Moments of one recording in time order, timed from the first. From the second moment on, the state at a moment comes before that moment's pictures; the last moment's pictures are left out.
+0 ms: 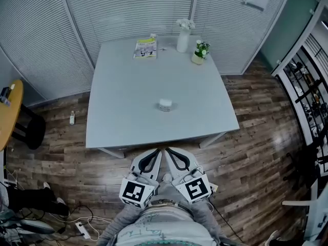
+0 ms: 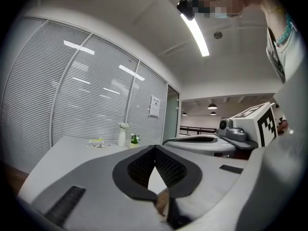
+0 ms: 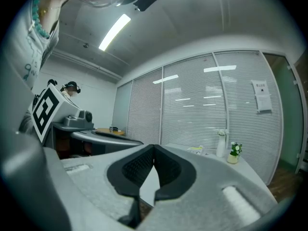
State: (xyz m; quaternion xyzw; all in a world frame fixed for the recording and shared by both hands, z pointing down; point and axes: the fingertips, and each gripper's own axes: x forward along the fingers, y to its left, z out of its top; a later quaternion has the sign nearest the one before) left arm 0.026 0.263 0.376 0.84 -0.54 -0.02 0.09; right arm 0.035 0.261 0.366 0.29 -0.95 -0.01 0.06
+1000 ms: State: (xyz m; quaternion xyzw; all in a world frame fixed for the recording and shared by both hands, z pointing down) left arm 0.020 0.148 0.387 0.84 -0.53 -0.02 0.10; right arm 0.038 0.147 0.374 0.31 -0.95 -0.01 0.06
